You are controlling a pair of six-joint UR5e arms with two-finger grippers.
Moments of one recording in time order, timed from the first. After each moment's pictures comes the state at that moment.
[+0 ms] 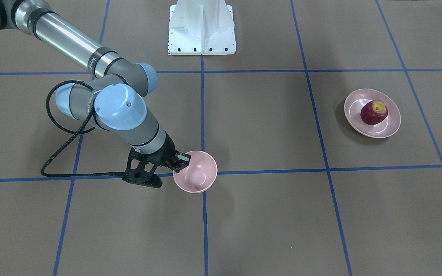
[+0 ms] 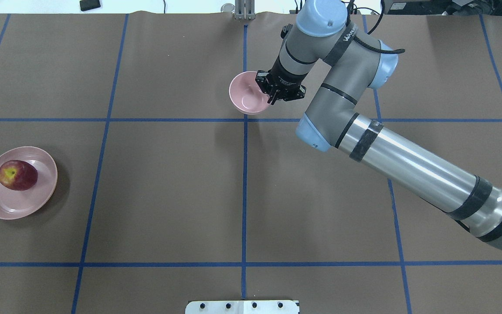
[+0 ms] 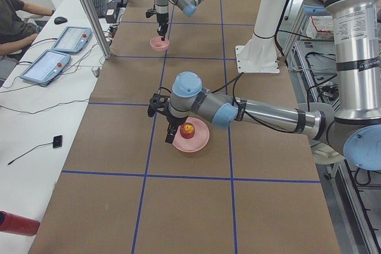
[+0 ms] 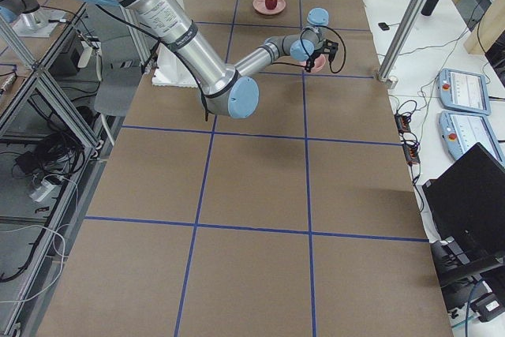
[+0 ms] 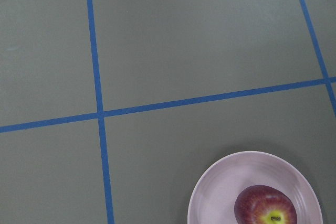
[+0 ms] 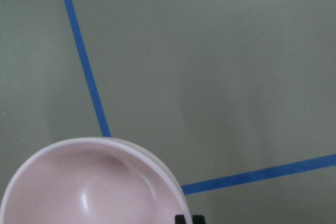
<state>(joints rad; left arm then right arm) -1.43 -1.39 -1.92 -1.92 -2.34 -0.30 0.76 -0.70 1.20 -1.20 2.12 1.37</state>
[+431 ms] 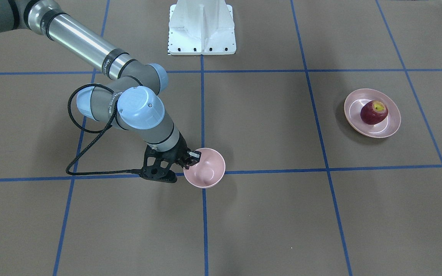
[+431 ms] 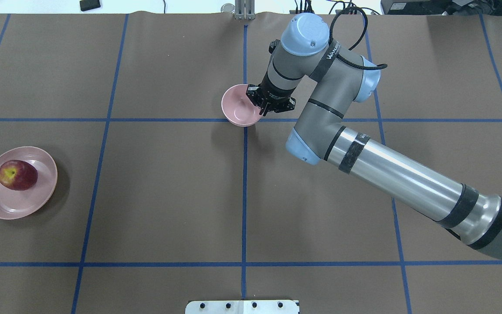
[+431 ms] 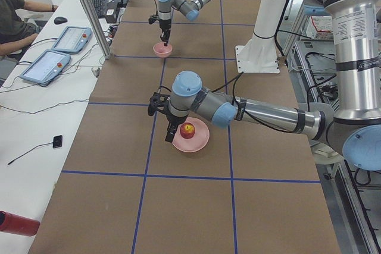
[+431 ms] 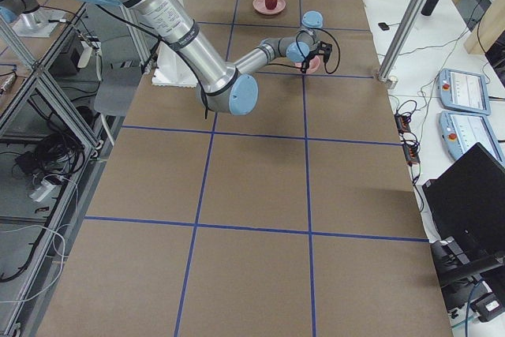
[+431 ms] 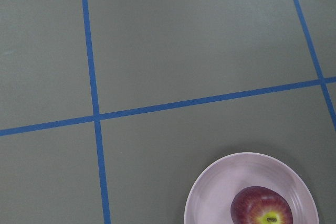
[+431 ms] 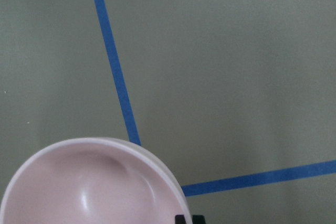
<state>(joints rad) -1.41 -1.39 -1.92 -1.92 -2.34 -0.30 0.72 -0.70 1.17 -1.18 2.09 1.37</state>
